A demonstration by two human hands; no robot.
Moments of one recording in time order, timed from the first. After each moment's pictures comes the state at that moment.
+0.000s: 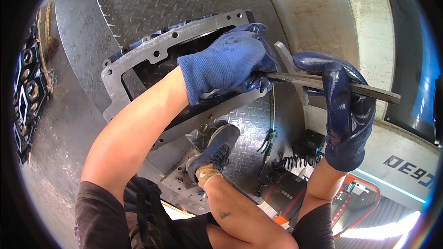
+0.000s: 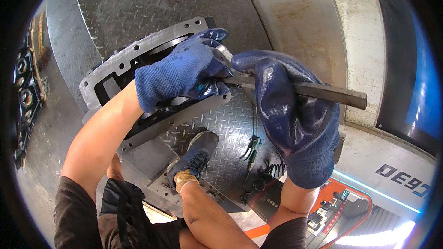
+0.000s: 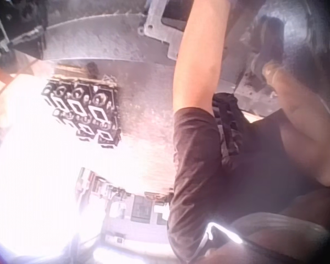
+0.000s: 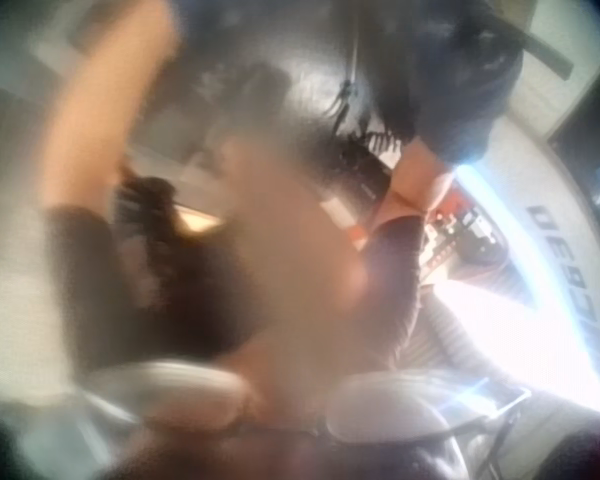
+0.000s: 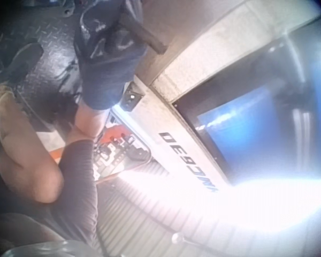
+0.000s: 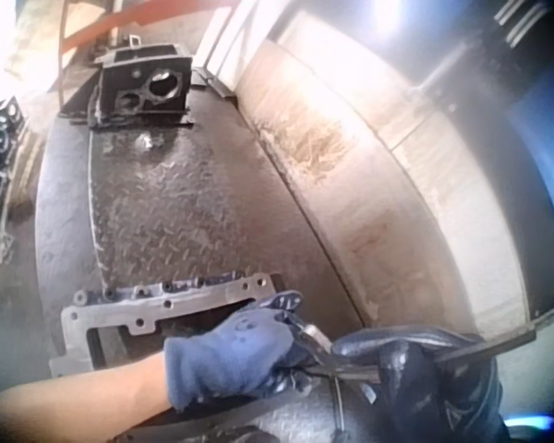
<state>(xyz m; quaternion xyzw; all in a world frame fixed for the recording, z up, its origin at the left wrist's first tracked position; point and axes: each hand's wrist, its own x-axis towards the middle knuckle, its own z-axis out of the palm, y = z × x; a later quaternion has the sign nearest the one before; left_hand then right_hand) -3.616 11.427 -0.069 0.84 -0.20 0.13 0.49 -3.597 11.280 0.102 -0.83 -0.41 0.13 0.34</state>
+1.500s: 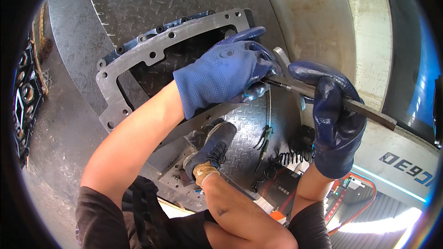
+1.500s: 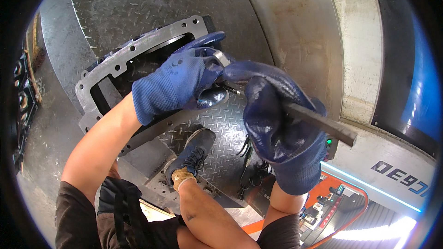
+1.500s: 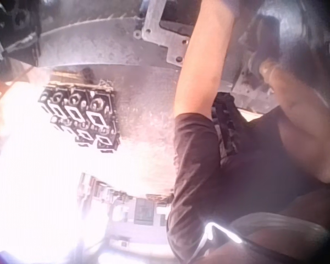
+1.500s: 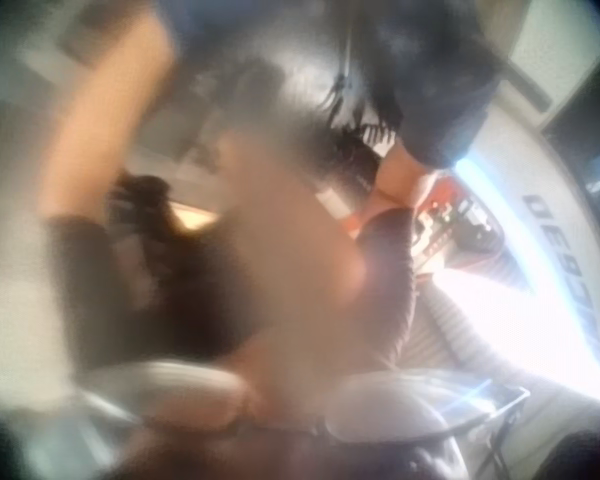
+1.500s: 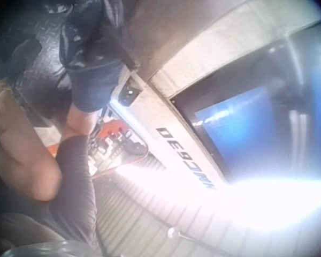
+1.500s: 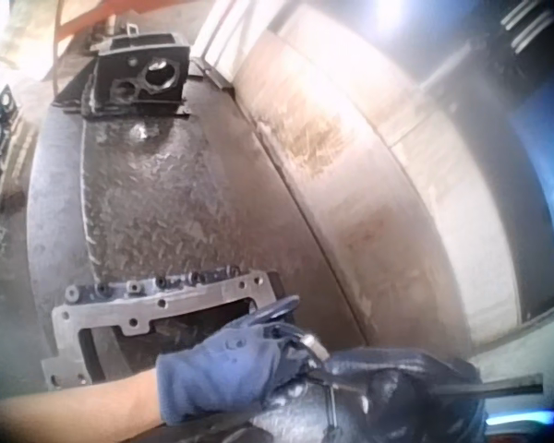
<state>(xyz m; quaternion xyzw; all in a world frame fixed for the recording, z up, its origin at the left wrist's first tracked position) -3.627 11.411 -0.083 0.82 -0.18 0.23 0.49 -3.601 11.278 0.088 -0.83 -0.42 0.11 0.35</state>
